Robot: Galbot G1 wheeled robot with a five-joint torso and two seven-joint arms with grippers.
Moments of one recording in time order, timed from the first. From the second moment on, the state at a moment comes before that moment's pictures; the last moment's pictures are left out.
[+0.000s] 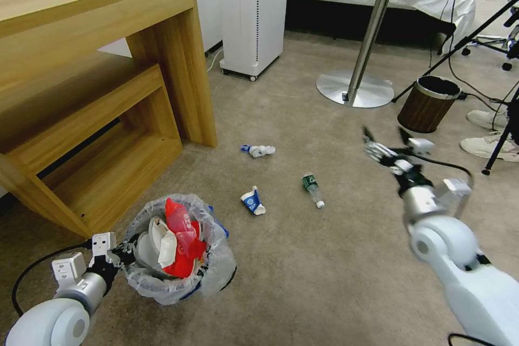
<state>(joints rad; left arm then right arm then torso) 1.60 -1.20 -0.84 -2.10 -0.59 0.61 -0.02 -1.24 0.92 0.55 1.95 0.71 0.06 0.22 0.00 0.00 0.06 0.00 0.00</state>
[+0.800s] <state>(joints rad) 1.60 -1.16 -0.86 -2.09 -0.64 0.62 -0.03 -1.38 0.99 0.65 1.93 0.56 0.14 0.17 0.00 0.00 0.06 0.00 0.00</state>
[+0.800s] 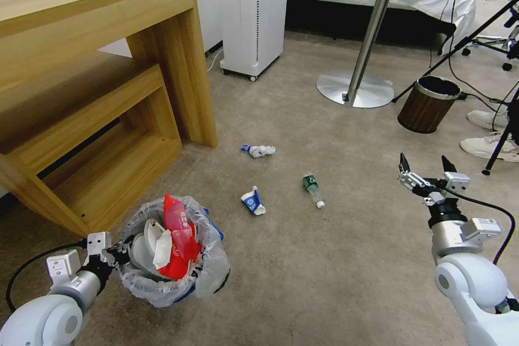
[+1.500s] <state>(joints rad) 1.60 -1.17 -0.86 -2.09 -0.64 0.61 -0.03 -1.36 0.99 0.63 1.90 0.56 0.15 0.16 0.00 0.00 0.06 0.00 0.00</state>
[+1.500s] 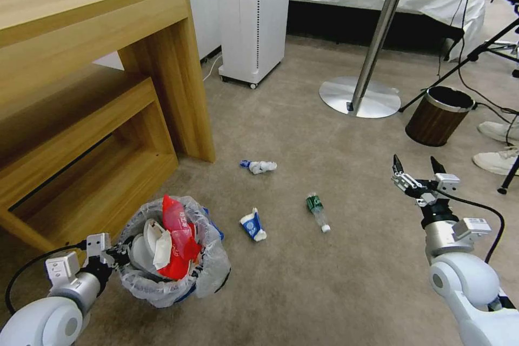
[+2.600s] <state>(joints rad) 1.62 -1.13 -0.87 -2.12 -0.68 0.67 -0.04 -1.36 0.99 0.61 1.90 0.57 0.17 0.13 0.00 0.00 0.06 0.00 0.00</state>
